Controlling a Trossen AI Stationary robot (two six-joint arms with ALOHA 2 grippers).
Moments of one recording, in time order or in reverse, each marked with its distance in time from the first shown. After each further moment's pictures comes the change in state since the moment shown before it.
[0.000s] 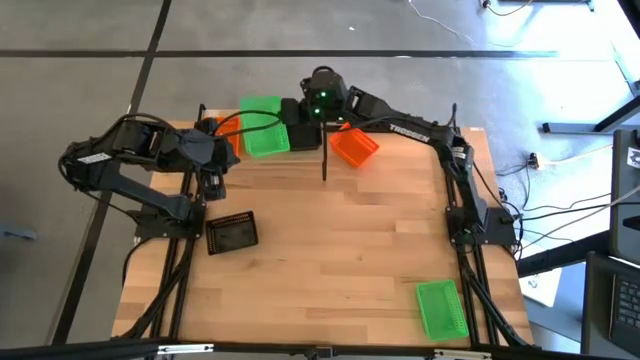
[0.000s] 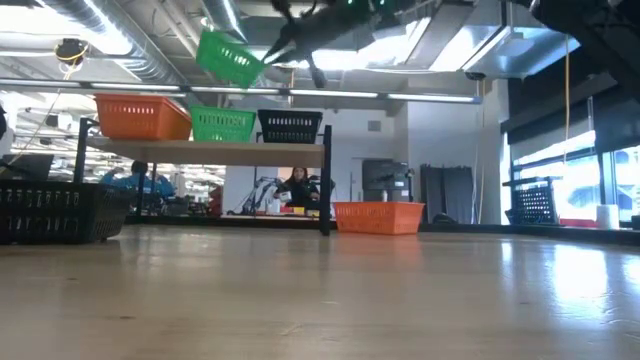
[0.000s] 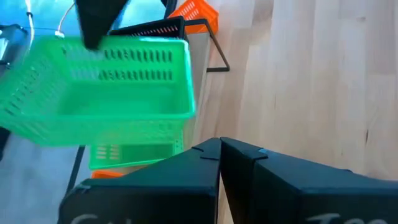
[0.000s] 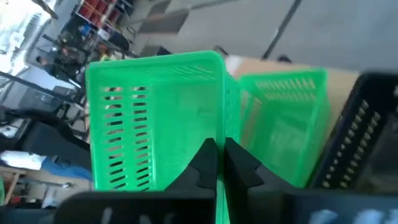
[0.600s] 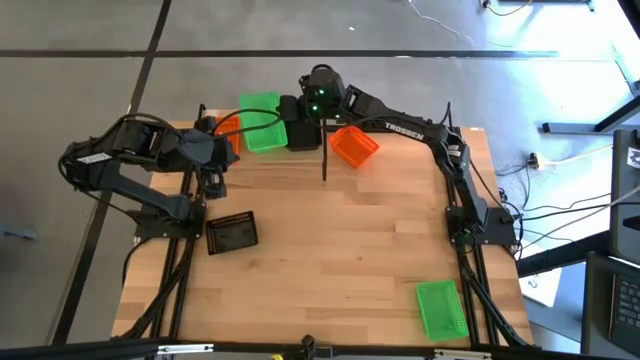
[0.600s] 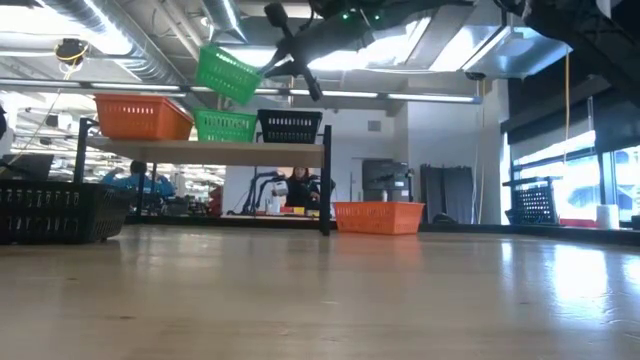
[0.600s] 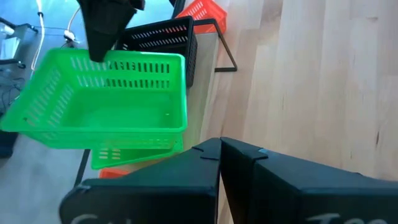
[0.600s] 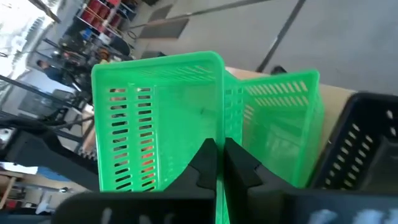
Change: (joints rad) left arm 0.000 0.000 0.000 0.000 -0.029 -0.001; right arm -0.033 0.048 0.000 0.068 -0.012 -0.024
